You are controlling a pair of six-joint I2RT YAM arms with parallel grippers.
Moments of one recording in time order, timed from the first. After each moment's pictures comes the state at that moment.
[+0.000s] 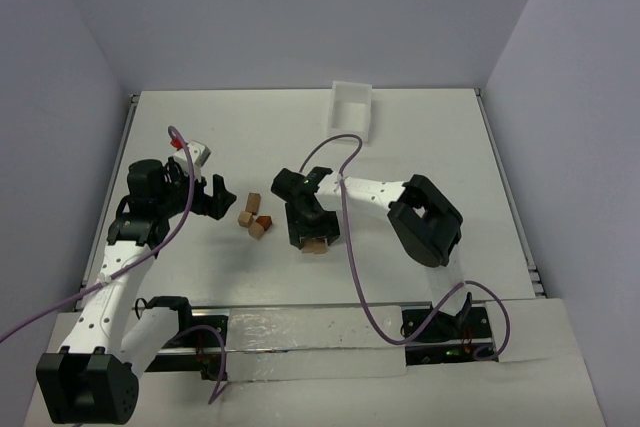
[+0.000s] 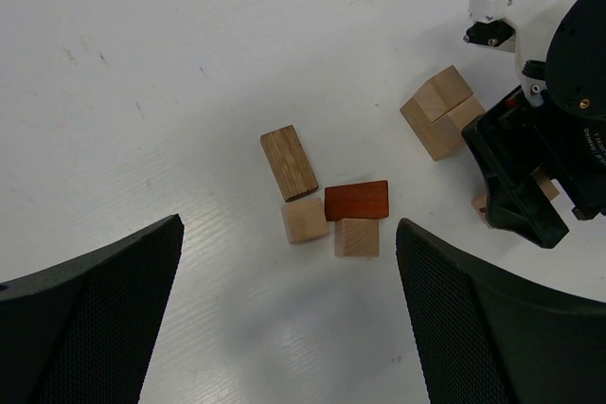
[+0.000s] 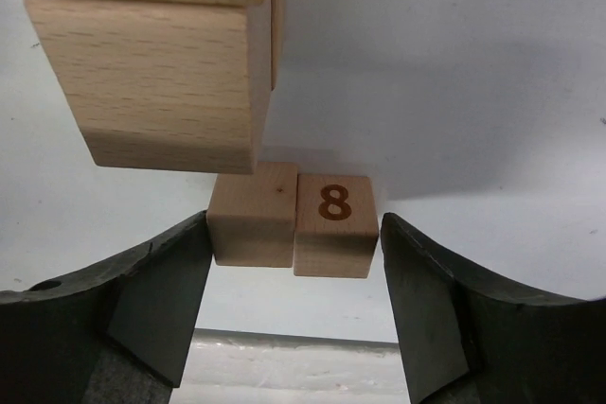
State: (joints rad) left arm -0.07 0.88 0.69 -0.33 0.48 0.13; right arm 0.93 1.99 1.45 -0.92 0.09 0.81
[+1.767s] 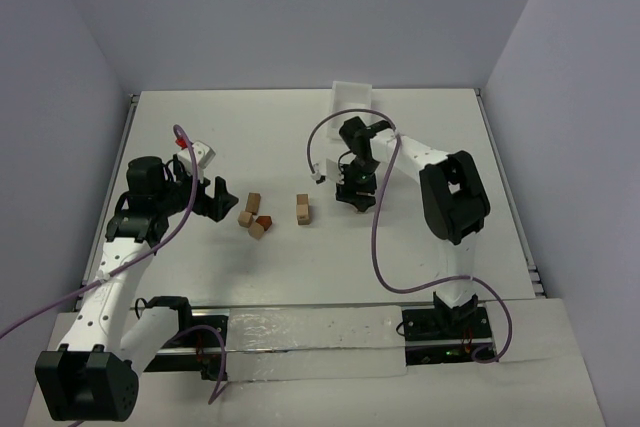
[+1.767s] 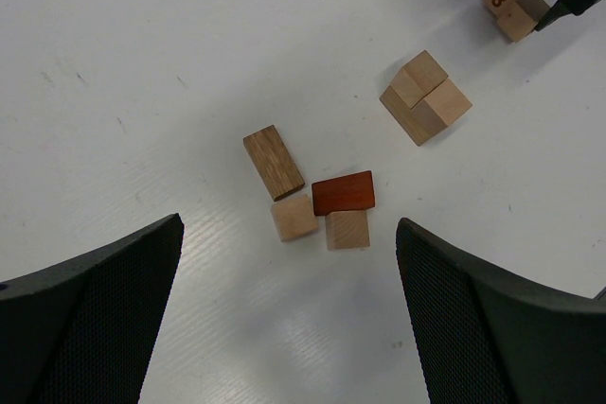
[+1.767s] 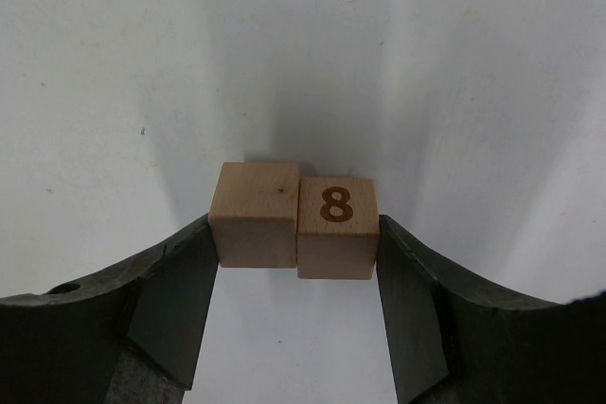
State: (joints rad) left arm -0.07 0.90 0.72 -0.38 0.55 0.20; right arm 0.47 1.98 1.49 -1.00 -0.26 -1.07
